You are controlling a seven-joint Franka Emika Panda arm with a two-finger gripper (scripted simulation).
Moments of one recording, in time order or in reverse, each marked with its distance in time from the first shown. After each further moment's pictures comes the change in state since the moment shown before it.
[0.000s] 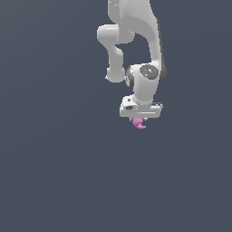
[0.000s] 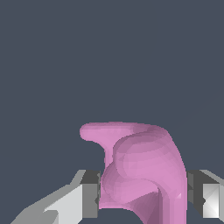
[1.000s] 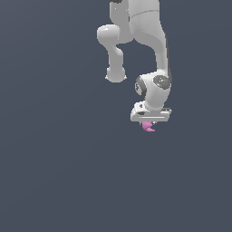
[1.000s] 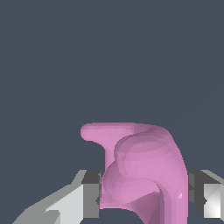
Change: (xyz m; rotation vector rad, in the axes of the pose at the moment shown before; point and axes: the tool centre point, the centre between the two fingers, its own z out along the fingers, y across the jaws) arm -0.011 -0.062 0.050 0.000 0.001 0.001
